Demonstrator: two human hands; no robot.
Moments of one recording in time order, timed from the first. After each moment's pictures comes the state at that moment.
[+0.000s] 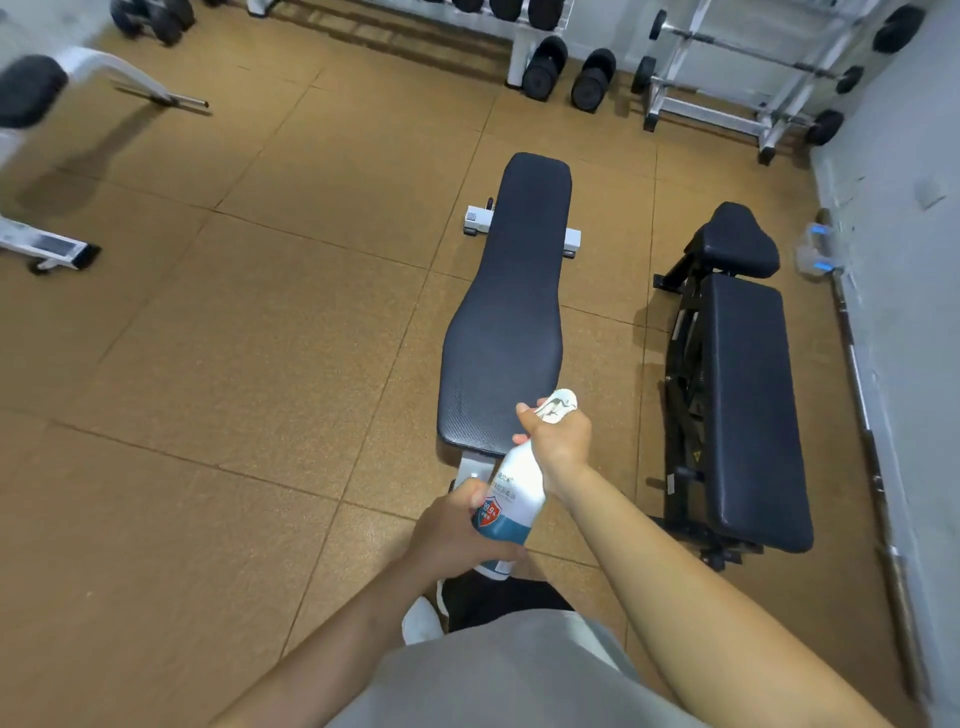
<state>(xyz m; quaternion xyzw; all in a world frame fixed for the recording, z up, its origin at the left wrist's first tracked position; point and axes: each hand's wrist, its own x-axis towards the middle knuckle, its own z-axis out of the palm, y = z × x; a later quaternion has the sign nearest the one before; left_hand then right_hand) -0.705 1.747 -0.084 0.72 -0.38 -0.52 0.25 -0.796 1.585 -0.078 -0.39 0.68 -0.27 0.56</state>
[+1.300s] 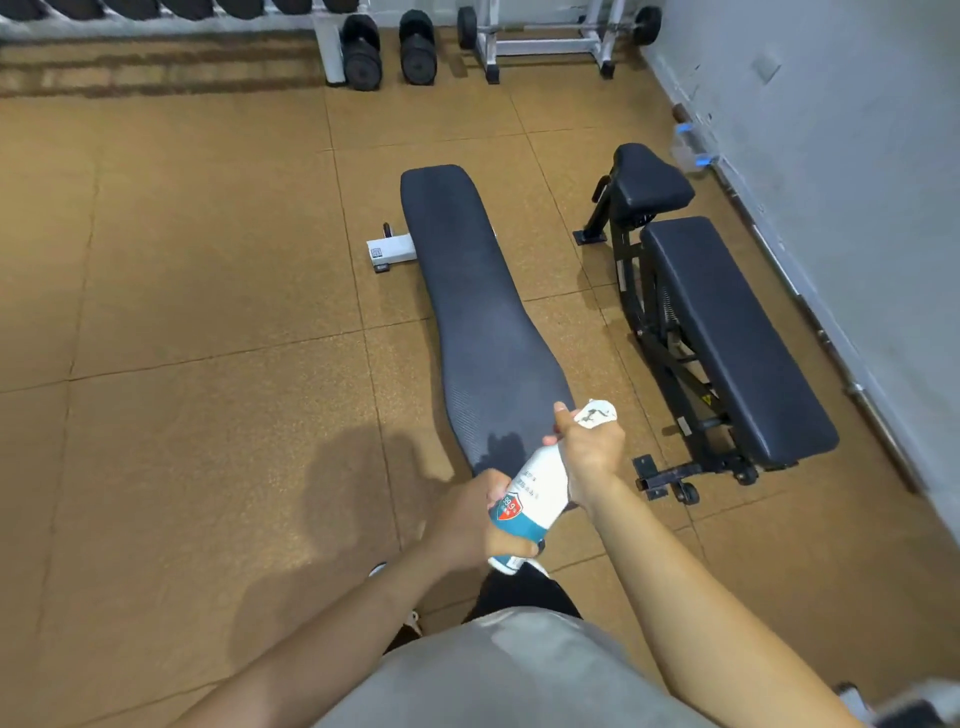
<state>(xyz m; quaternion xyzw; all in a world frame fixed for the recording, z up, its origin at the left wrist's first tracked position) -0.428 1.522 -0.097 0.56 -0.60 -0.56 0.08 -0.593 1.452 -0.062 -0.14 0.78 -0.41 0.45</state>
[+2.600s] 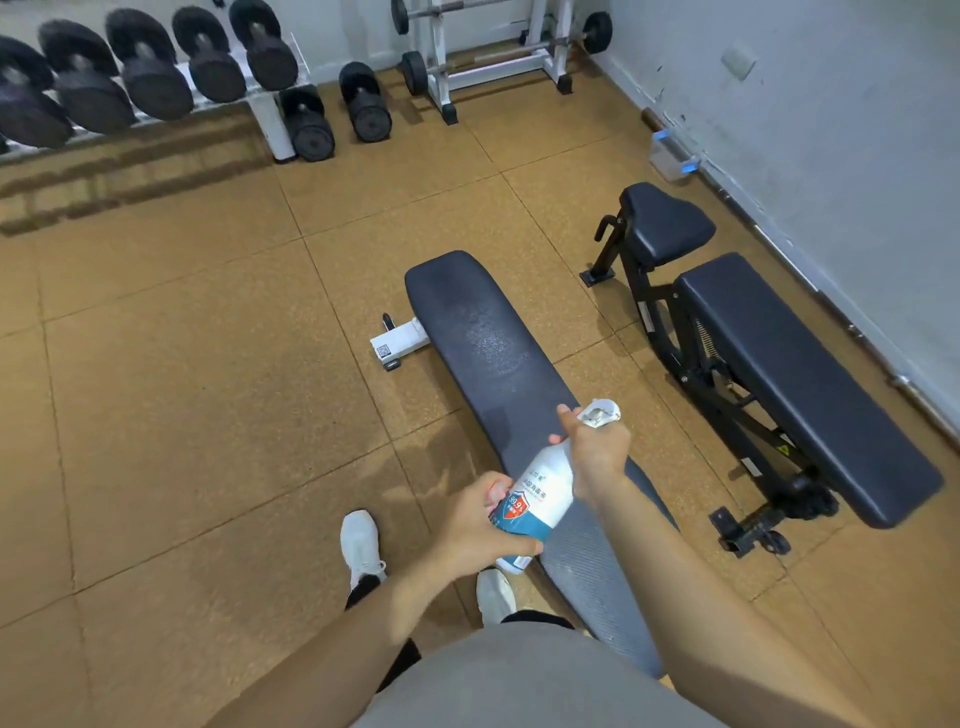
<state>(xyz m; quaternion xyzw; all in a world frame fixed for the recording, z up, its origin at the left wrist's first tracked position) -0.245 1.135 -0.109 0.53 -0.57 -0.62 0.09 -0.427 1.091 -0.072 0.00 0.74 -0.50 0.44</state>
